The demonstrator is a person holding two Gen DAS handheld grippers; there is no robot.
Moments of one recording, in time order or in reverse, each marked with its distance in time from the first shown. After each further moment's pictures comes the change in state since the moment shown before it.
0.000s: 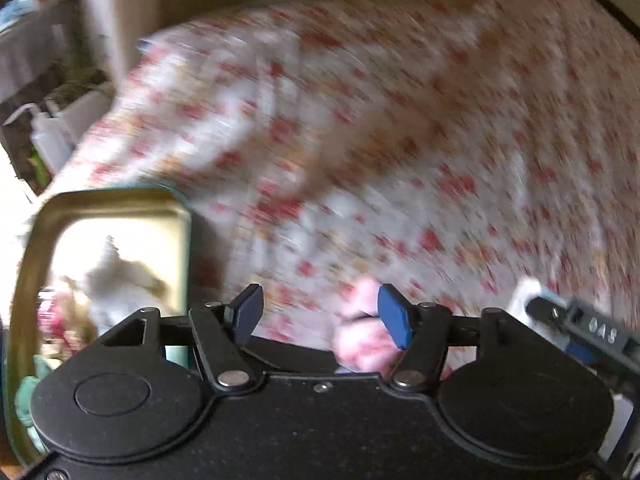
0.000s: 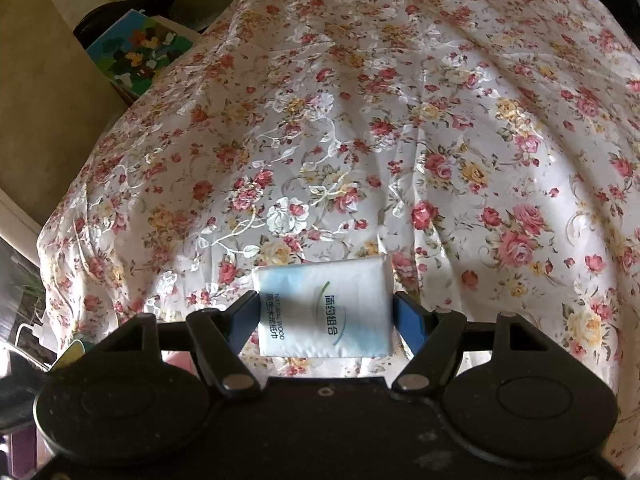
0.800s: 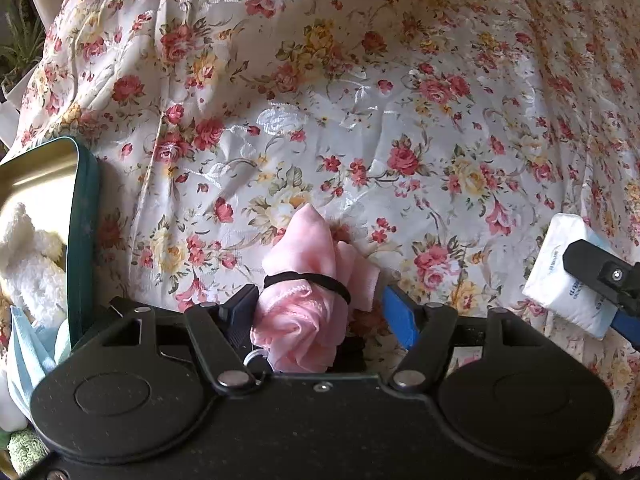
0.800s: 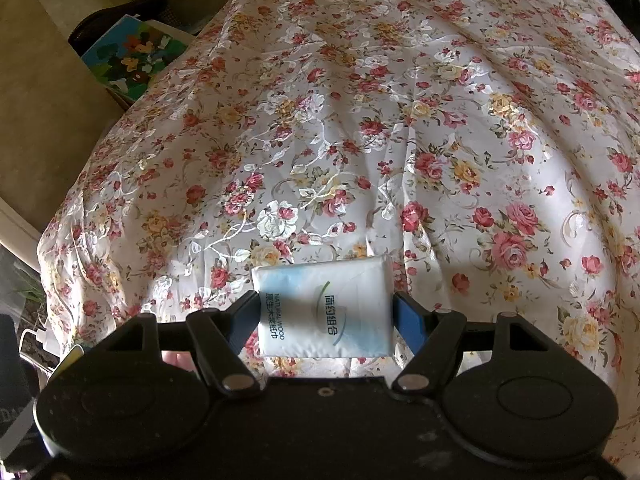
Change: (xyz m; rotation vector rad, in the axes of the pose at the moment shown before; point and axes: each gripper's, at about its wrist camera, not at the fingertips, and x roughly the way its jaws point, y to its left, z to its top) left arm 0.072 -0.046 -0.018 0.050 0.165 0.047; right arm 0.001 -0.009 0.002 0.020 0.002 0.008
